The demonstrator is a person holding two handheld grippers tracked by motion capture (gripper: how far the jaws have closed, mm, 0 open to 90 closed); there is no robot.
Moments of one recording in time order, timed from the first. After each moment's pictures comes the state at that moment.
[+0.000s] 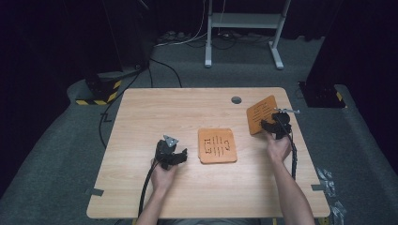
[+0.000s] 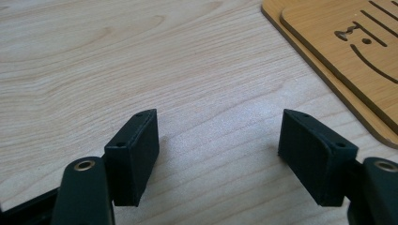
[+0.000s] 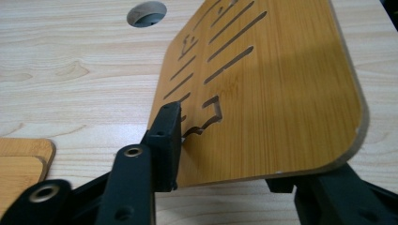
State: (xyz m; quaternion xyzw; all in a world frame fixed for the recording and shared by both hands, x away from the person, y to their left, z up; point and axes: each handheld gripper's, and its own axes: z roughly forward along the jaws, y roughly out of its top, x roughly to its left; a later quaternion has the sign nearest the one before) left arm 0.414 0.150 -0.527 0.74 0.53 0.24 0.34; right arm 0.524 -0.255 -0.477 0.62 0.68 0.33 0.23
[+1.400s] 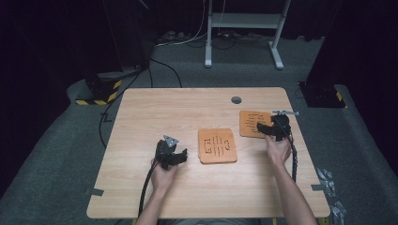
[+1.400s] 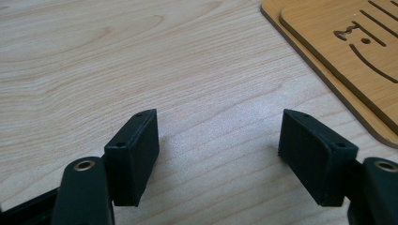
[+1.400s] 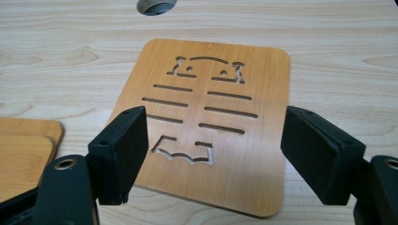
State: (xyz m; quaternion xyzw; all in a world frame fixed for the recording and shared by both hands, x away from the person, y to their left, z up) left arm 0.414 0.150 -0.527 0.74 0.53 0.24 0.34; right arm 0.516 -0.252 -0.478 0.61 0.69 0.33 0.22
